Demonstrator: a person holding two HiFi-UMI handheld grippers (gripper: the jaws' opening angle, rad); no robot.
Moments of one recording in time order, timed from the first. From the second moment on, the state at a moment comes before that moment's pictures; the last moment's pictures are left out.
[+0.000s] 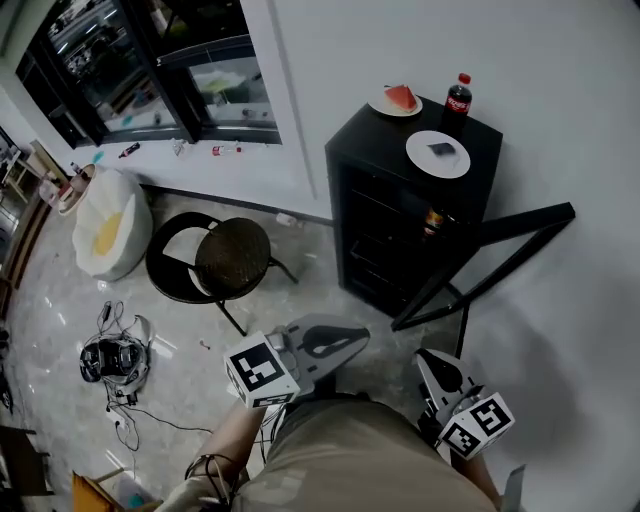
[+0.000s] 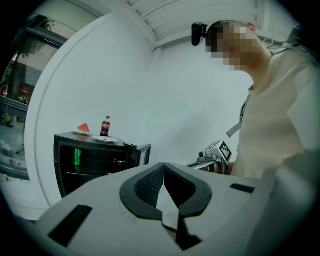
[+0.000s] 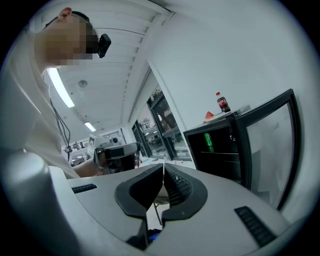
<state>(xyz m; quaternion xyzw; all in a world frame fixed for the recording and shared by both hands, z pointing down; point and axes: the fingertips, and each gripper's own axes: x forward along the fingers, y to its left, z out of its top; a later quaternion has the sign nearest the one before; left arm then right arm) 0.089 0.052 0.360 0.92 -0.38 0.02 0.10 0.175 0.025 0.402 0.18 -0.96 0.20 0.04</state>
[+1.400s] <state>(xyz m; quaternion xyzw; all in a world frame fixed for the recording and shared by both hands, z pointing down) -0.025 -0.150 0.353 0.94 -0.30 0.15 -0.11 0.049 -0.046 0.404 0.33 -0.92 0.17 0.12</state>
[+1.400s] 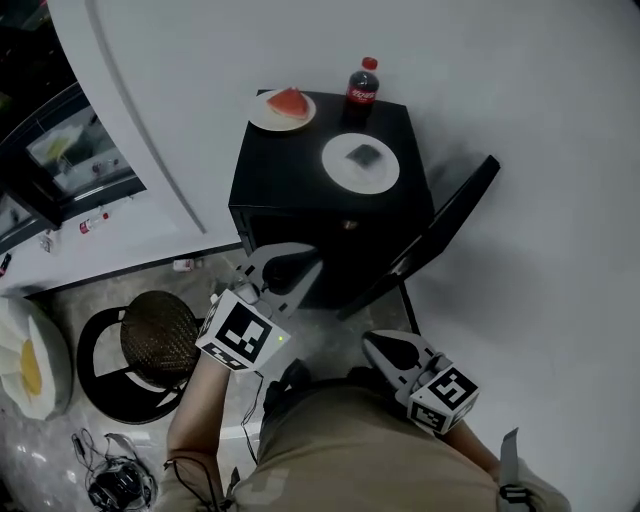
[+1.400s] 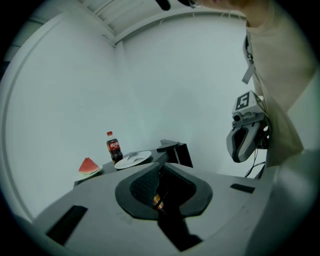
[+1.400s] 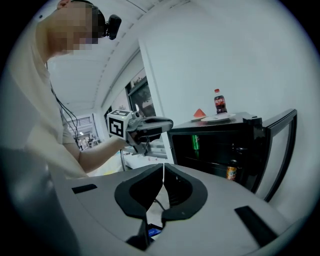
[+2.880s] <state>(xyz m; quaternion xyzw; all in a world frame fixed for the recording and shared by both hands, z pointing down) 0.053 -0.271 0.425 0.80 -0.18 0.49 -0.31 0.090 -0.140 0.418 0.28 -0.93 0.21 0.09</state>
